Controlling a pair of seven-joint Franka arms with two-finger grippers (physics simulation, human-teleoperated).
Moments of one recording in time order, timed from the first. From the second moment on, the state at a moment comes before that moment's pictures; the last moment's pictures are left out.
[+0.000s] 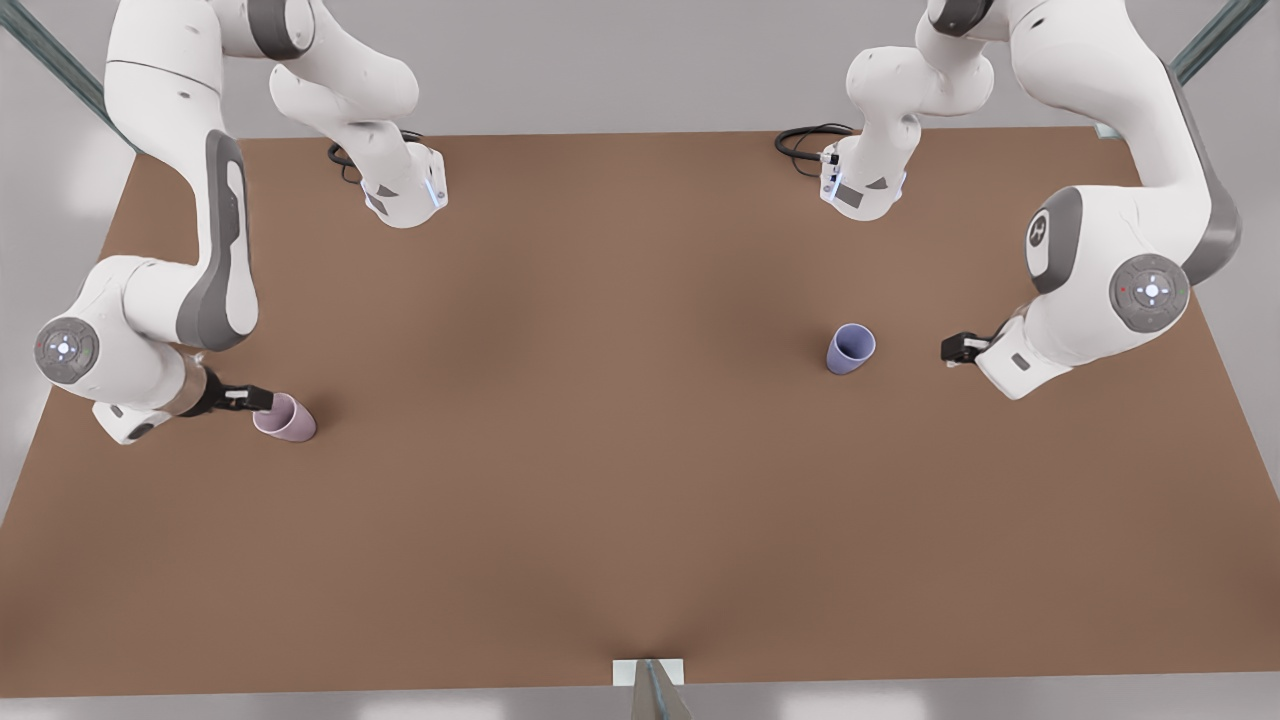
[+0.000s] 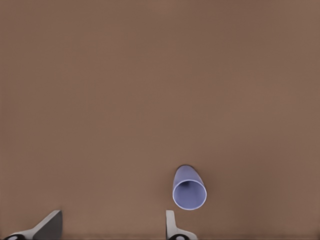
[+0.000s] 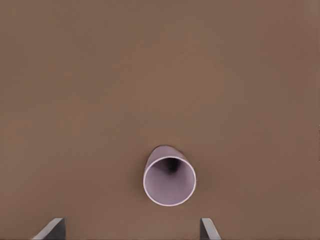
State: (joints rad) left arm -0.12 0.23 0.04 -1.48 0.05 1.51 0.06; right arm 0.00 0.25 -0.18 -1.79 -0.02 1.91 -0.14
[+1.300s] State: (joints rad) left arm -0.11 0.24 0.04 -1.48 0.05 1.51 0.04; right arm -0.14 0.37 -0.18 -2.11 0.03 2.39 -0.33
